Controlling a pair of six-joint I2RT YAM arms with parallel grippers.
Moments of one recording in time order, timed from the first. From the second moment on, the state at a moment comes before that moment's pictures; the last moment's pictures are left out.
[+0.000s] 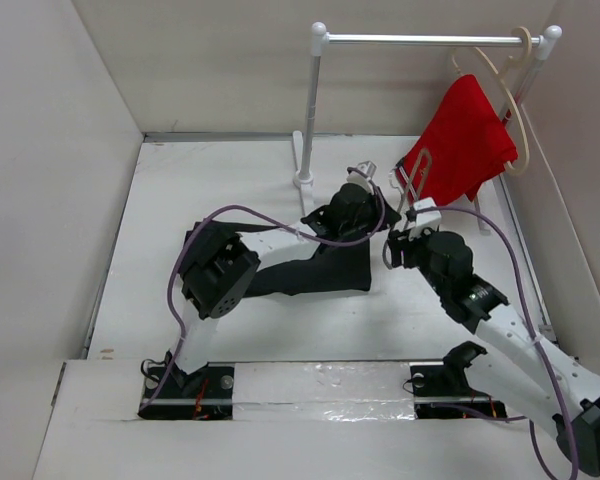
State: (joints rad) left arm -0.90 2.02 1.46 0.29 0.04 -0.84; right arm 0.54 0.82 0.57 -0.05 0.27 -0.04
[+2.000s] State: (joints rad) left arm -1.03 1.94 0.79 0.82 -0.41 -1.15; right arm 0.41 1.31 0.44 0.34 -0.26 0.12
